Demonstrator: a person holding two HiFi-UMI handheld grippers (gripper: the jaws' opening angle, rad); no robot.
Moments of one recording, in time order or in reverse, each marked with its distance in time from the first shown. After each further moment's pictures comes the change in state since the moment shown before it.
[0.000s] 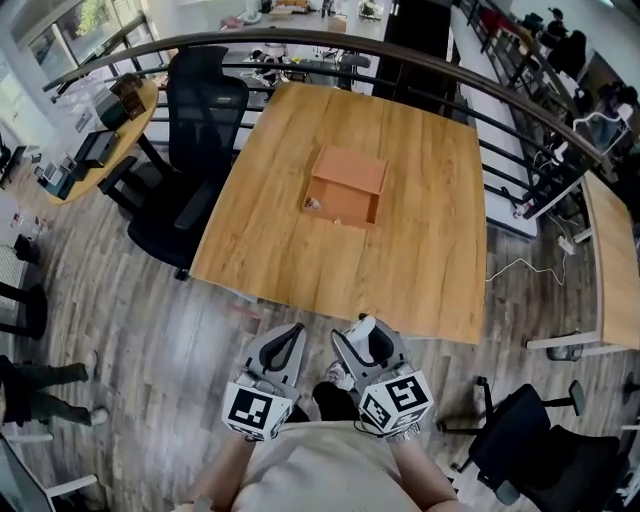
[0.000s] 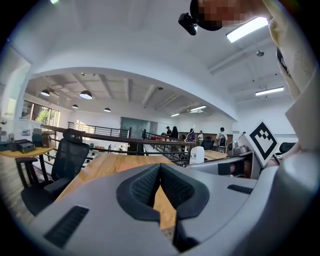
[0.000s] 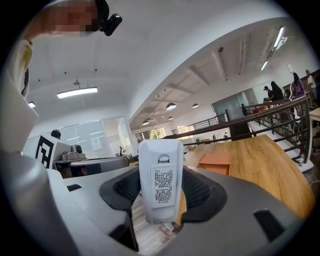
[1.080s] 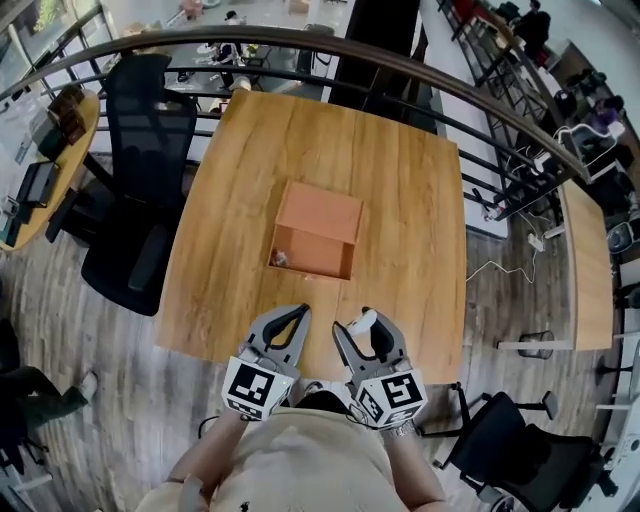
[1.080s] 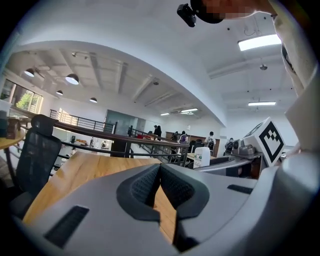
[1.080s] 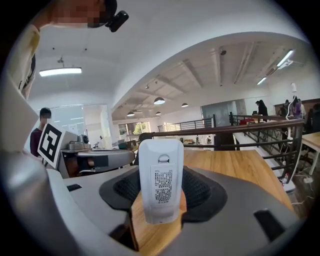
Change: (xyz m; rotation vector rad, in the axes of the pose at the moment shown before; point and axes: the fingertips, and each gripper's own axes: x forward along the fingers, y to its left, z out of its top) left arm 0.295 0.160 0.052 -0.030 0.038 -0.205; right arm 0.216 -0.201 0.102 -0.089 0.063 -0.210
